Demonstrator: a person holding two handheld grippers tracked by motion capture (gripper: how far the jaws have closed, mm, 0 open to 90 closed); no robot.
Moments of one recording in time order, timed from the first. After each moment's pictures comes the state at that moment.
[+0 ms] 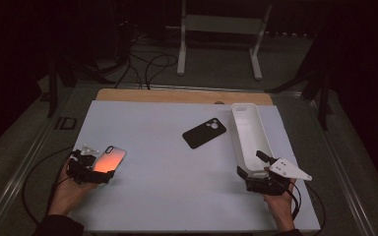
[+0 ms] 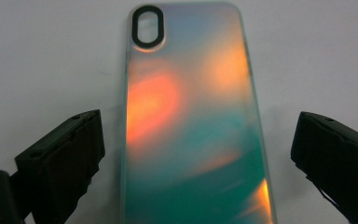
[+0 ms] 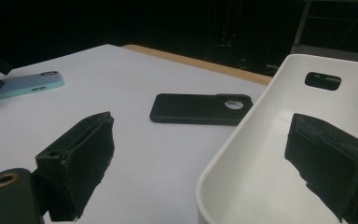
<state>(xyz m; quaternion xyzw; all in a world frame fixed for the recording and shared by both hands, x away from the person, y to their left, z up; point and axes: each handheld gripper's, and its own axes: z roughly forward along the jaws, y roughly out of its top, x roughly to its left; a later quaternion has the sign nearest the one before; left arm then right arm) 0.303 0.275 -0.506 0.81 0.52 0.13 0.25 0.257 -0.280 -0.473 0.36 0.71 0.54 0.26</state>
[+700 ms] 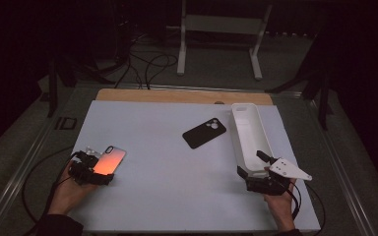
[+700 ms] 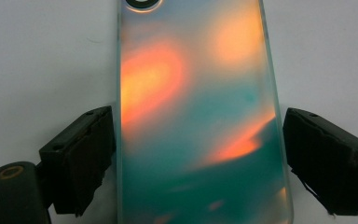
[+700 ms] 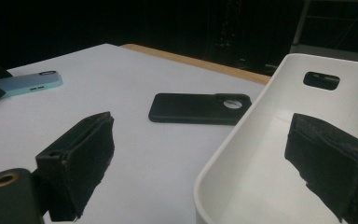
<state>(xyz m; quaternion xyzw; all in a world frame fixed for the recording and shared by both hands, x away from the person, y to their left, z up) 0.306 0.271 -0.512 0.82 0.52 0.12 0.20 0.257 -0.281 -0.473 0.36 0.71 0.54 0.26</state>
